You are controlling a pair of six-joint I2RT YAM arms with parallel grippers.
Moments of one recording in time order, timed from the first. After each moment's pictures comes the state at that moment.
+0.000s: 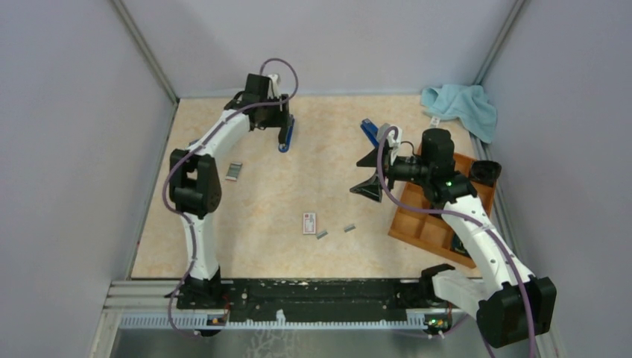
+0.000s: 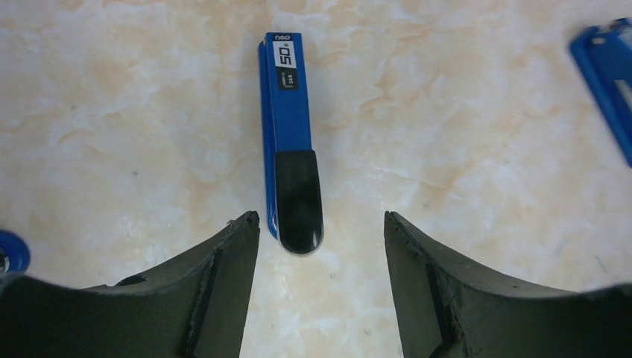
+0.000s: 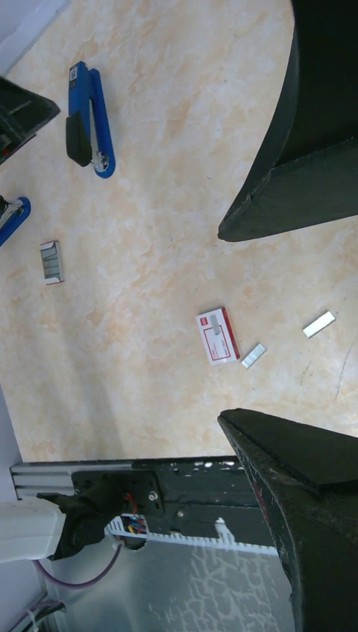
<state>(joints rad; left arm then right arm) -0.31 2.17 1.90 -0.50 0.03 -0.20 0.25 1.03 0.89 -0.23 -1.05 -0.24</state>
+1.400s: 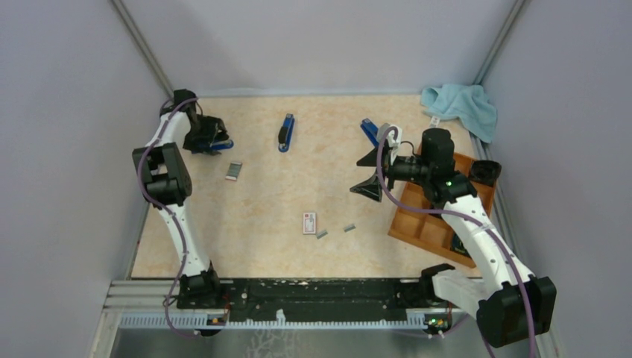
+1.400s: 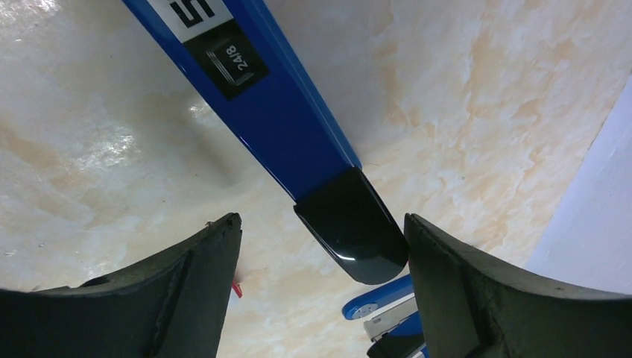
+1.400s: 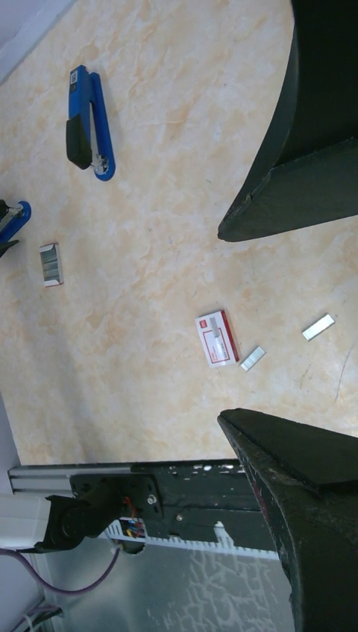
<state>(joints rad) 0.17 2.22 1.84 -0.76 0.07 -1.16 0.25 1.03 0.89 -0.22 -1.04 -0.24</state>
